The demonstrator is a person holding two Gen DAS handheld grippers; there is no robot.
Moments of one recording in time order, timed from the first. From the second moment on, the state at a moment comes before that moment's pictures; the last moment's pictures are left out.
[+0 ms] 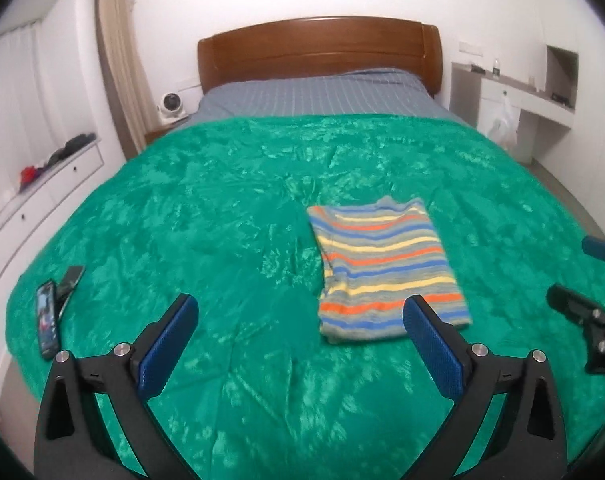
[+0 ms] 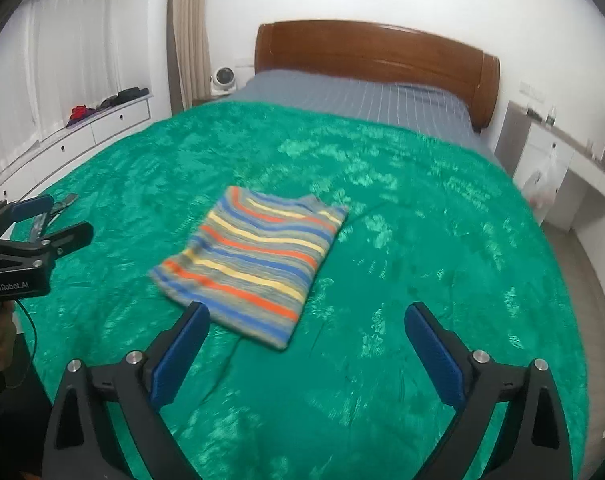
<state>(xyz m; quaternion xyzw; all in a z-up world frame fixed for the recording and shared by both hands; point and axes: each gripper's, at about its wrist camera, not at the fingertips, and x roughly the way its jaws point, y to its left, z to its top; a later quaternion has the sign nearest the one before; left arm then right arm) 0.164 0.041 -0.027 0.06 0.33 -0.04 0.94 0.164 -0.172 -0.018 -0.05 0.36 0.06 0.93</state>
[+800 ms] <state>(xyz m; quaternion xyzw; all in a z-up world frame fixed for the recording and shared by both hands) 0.037 0.051 -0.016 0.06 0.37 -0.03 0.93 0.019 -0.160 0.031 0.01 0.31 0.04 0.95</state>
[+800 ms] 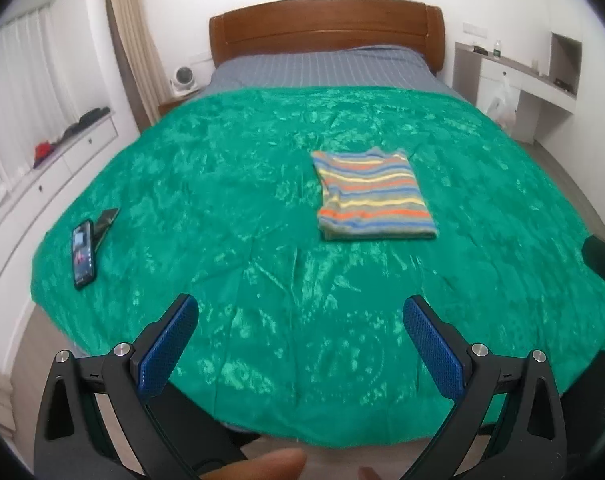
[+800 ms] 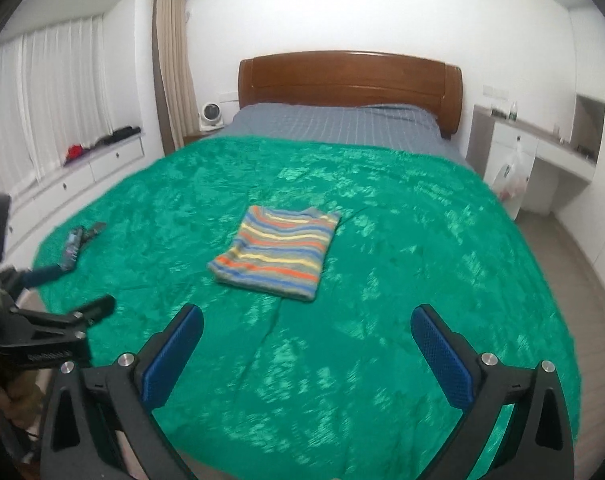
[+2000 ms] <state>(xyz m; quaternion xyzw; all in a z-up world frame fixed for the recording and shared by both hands) 0.022 0.050 0.002 0.08 0.34 -0.01 0.94 0.004 -0.145 0.055 0.00 0.32 0.05 0.95</state>
